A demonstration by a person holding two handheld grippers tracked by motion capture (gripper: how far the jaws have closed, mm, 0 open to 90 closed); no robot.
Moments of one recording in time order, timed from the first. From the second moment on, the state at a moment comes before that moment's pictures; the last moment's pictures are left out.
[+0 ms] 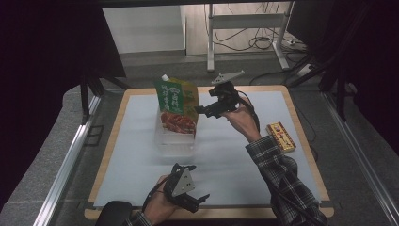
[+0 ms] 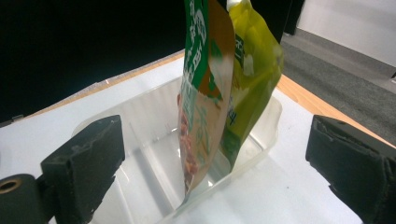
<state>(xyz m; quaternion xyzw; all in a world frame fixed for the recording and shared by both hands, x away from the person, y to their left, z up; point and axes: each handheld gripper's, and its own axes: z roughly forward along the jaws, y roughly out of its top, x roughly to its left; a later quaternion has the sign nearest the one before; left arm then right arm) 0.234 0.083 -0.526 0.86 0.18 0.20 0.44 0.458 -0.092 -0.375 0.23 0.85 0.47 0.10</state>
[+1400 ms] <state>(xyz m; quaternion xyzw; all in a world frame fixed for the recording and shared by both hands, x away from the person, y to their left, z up) 0.238 0.091 -0.522 0.83 0.21 0.21 0.47 0.404 -0.184 -0.423 0.24 0.84 0.47 0.13</state>
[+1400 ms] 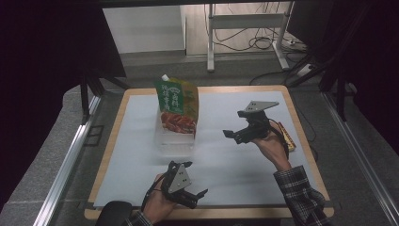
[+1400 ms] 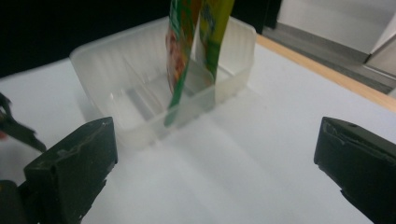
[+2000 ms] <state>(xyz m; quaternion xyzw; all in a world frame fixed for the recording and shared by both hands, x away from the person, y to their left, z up) 0.238 0.092 -0.523 0.84 0.20 0.23 0.44 0.405 -0.209 -0.444 0.28 0.84 0.45 0.12</state>
